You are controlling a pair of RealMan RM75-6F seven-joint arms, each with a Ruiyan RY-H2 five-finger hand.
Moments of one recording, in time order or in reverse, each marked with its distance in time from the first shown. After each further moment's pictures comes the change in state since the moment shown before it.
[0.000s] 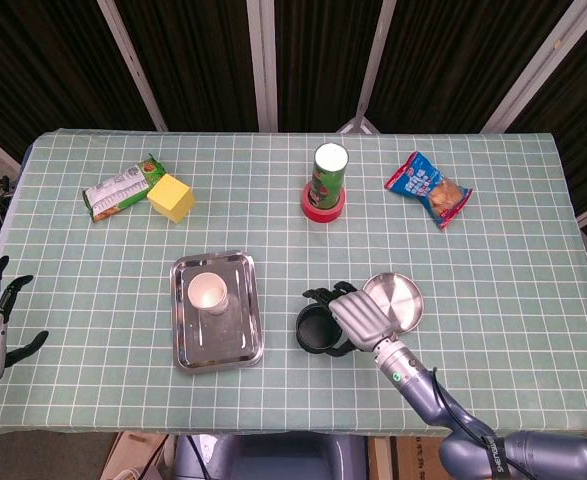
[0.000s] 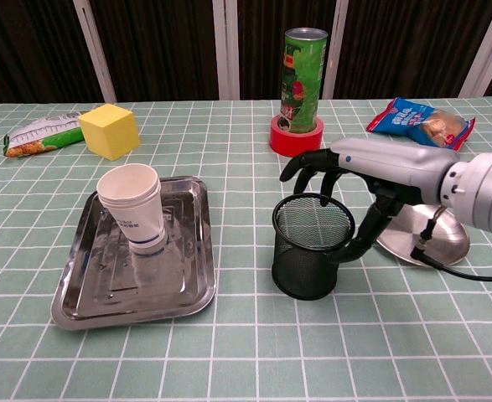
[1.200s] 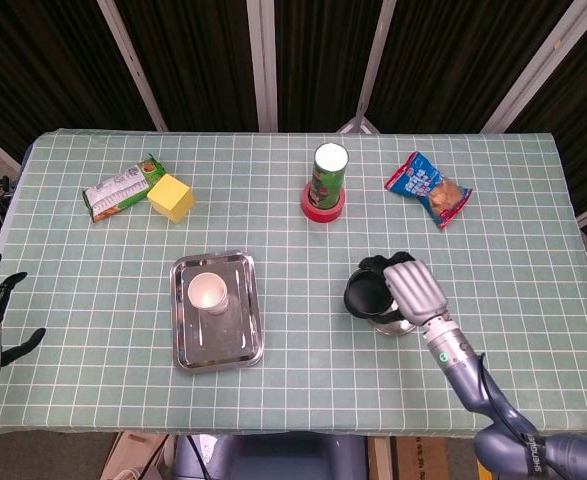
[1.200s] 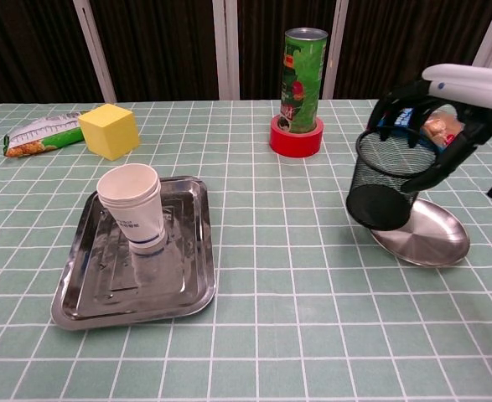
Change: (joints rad) left arm 0.024 -0.016 -0.037 0.011 0.021 0.012 -0.010; right arm -0.058 0.200 0.025 -0.003 0.013 0.106 0.076
